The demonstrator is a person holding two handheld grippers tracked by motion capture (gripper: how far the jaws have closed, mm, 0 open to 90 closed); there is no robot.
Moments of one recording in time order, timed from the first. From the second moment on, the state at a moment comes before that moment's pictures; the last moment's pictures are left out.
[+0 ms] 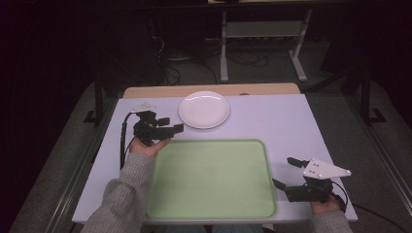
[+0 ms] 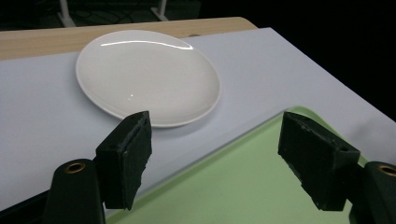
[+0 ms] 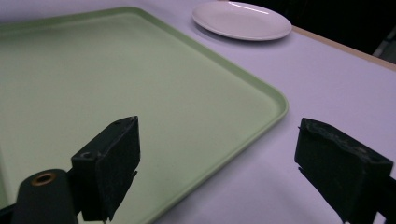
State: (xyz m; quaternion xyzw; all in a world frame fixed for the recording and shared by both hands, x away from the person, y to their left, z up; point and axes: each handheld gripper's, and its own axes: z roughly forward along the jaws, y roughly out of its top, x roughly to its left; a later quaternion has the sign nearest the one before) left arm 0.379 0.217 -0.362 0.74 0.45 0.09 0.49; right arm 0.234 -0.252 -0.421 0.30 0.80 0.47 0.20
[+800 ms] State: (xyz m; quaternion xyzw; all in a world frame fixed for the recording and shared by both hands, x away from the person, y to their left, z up) left arm 0.465 0.211 -0.392 0.67 0.58 0.01 0.46; right arm 0.232 -0.254 -0.420 0.30 0.81 0.47 0.20
